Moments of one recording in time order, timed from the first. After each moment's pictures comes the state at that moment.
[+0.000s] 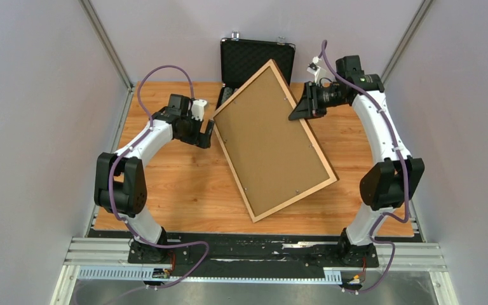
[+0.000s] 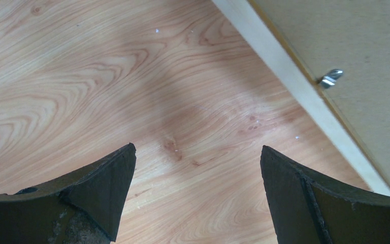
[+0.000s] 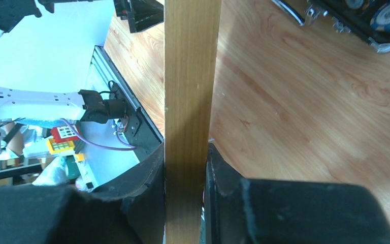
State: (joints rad) left arm -0.21 1.67 1.25 -0.56 0.21 0.12; right arm 0.11 1.76 1.82 -1.05 -0.91 0.03
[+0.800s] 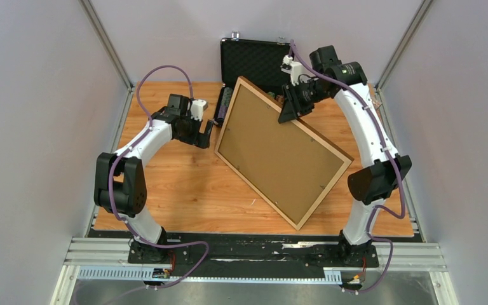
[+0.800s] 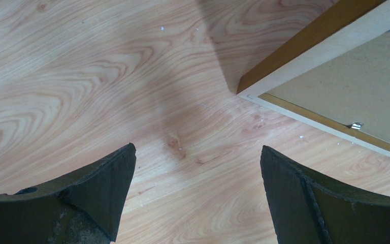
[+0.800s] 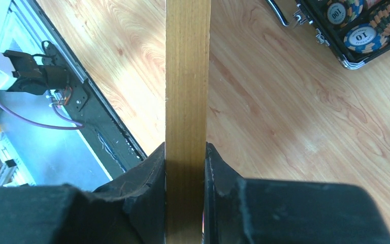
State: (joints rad) left arm -0.20 1.67 1.25 -0.57 0.20 0.13; right arm 0.29 1.87 2.17 -1.33 -0.64 -0.17
